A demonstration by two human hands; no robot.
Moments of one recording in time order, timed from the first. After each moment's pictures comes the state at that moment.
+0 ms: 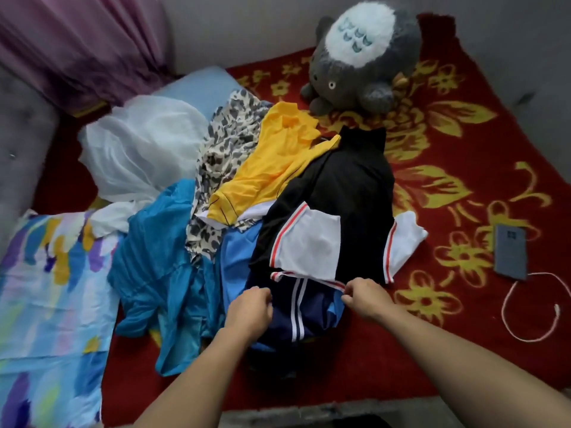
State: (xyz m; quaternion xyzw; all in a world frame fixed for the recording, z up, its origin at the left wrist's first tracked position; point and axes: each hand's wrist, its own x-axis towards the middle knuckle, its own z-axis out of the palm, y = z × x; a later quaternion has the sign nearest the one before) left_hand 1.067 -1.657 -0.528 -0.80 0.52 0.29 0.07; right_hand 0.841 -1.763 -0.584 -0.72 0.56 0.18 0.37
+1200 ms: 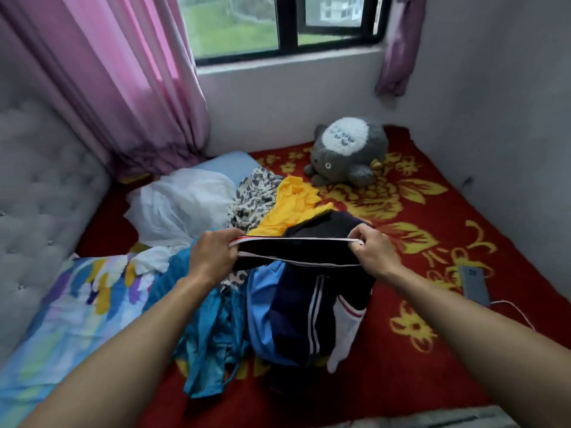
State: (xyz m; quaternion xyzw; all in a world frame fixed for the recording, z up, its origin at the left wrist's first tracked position) left_hand 1.163 -1.613 -0.310 -0.78 0.59 0.04 -0.23; right_hand 0.870 -1.726 -0.358 -0.72 0.58 -0.23 0.30
